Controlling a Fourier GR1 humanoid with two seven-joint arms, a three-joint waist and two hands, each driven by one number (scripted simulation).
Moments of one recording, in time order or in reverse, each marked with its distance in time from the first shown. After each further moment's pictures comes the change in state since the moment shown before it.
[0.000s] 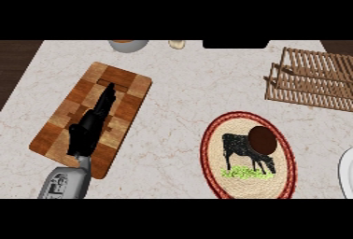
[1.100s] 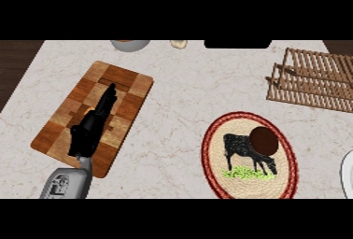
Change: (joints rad) left arm 0.006 -0.012 0.000 -0.010 -0.016 -0.003 0.002; right arm -0.084 -0.177 -0.010 0.600 0.095 -0.391 -0.420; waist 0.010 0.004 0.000
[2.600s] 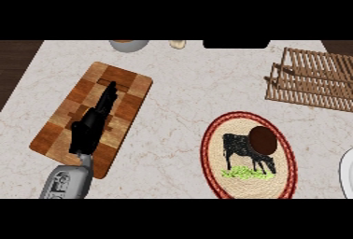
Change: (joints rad) left arm -0.020 -0.007 0.012 0.006 -0.005 -0.006 0.013; right arm -0.079 -0.132 -0.205 0.585 -0.240 -0.368 -0.254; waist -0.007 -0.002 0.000
